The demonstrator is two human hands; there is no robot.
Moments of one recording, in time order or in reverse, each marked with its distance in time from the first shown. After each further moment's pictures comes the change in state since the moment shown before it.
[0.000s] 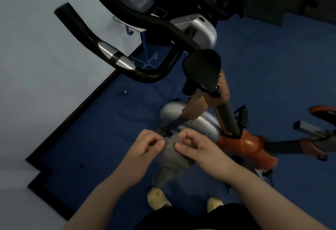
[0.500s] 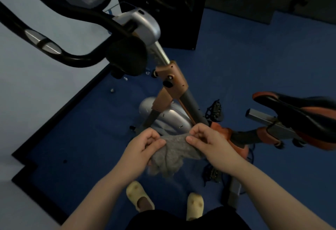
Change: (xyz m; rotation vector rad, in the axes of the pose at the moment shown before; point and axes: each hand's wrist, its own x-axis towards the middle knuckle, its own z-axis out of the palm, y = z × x) left_hand -0.008 0.057 0.173 0.011 0.000 -0.048; right_hand -0.128 0.041 -0.153 -0.306 0.195 -0.041
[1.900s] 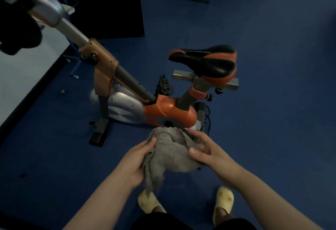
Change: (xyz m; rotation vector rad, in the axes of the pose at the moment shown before) left_hand -0.076 0.013 0.212 -0.830 -0.162 -0.720; right_hand -0.237 0.119 -0.075 0.597 0.084 0.294
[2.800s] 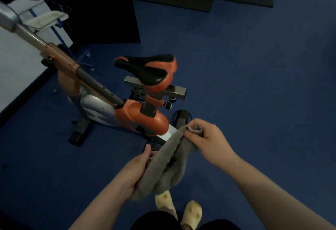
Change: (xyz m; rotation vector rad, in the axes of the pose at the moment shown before) left_hand 0.052 -0.125 0.208 0.572 0.153 -0.008; right_hand -0.059 -0.059 -0.227 -0.586 0.215 -0.346
